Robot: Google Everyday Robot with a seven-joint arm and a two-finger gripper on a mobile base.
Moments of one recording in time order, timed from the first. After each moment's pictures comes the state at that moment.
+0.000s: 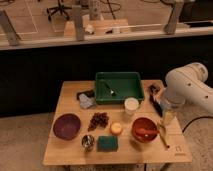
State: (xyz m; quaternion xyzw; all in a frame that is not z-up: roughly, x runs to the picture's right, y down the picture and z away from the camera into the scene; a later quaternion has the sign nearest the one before) arm 0.286 0.111 0.683 -0.28 0.02 0.02 0.96
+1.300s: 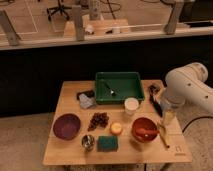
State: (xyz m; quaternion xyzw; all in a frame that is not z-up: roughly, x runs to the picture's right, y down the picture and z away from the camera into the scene) arm 0.286 0.111 0.683 -0.28 0.02 0.02 0.96
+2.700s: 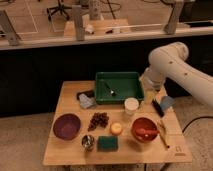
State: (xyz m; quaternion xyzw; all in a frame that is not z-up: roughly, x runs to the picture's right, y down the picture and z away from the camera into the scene) arm 0.177 -0.007 0.714 -0.22 -0.06 -0.04 0.97
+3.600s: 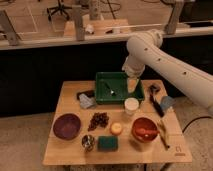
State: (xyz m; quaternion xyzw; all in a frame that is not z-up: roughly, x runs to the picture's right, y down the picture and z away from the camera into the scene) arm 0.123 -0.045 0.730 -0.21 -0.07 -0.07 0.97
